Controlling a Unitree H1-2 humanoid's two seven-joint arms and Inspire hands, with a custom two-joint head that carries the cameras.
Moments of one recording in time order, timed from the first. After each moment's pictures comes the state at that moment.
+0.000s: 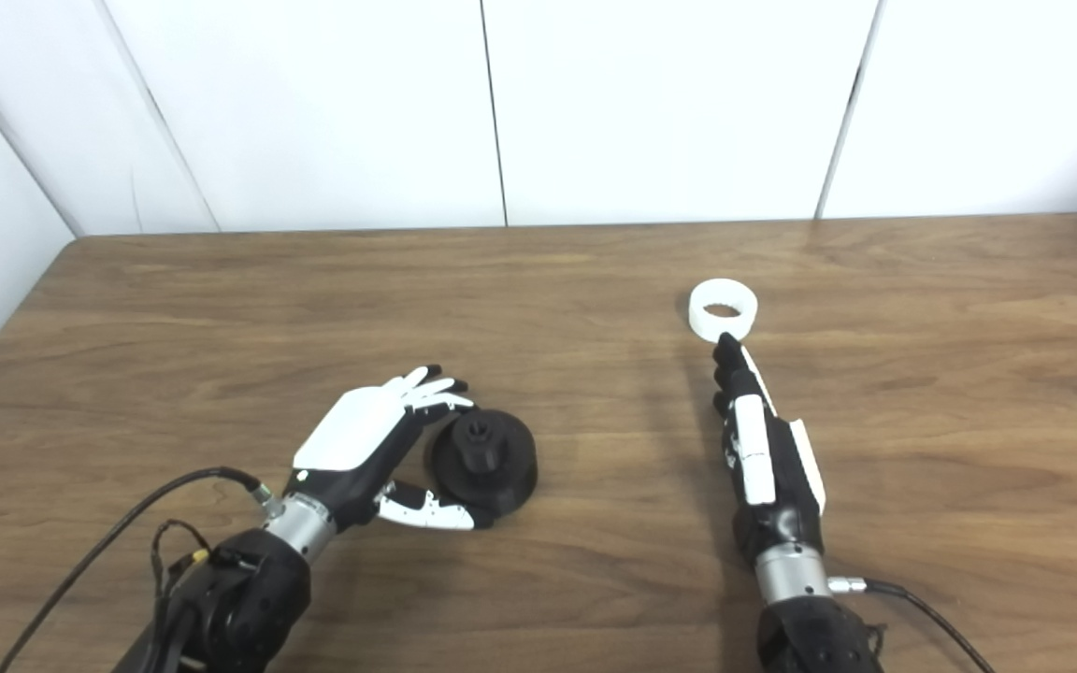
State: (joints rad) left arm -0.11 0.33 -0.41 -0.21 0.78 0.18 -0.18; right arm 0.03 0.03 0.01 -0.18 0.04 0.10 -0.01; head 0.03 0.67
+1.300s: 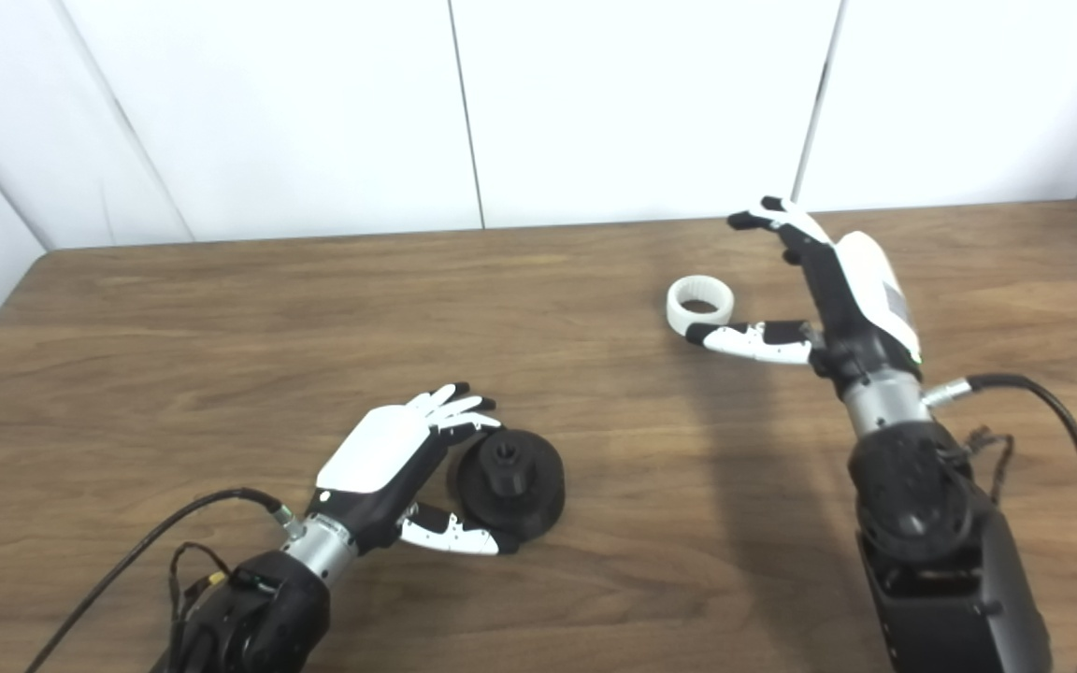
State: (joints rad) left arm -0.09 0.28 -0.43 -0.21 0.81 0.13 -0.20; right arm -0.29 -0.30 0.07 -0.23 -0.54 0.33 0.10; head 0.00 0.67
